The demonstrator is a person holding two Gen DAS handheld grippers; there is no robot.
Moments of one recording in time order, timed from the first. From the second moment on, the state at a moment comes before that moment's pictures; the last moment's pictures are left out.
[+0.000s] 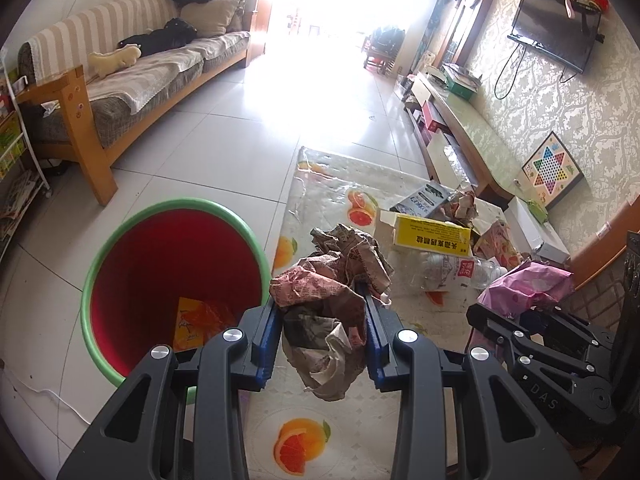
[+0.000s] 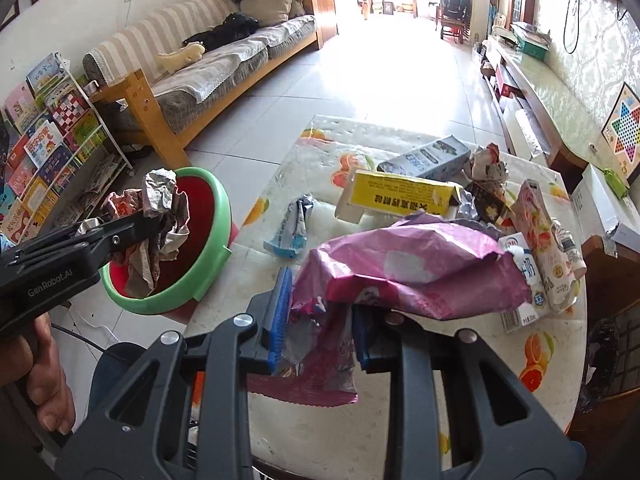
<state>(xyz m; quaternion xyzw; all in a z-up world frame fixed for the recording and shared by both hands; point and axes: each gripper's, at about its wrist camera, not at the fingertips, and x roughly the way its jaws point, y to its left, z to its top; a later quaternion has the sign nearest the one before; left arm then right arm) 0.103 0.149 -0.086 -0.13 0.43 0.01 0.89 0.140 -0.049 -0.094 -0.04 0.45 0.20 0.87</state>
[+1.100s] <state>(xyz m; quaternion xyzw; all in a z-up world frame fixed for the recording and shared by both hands) 0.093 0.304 -0.096 -0.19 0.42 0.13 0.88 0.157 0.118 -0.083 -0.07 0.44 0.31 0.84</state>
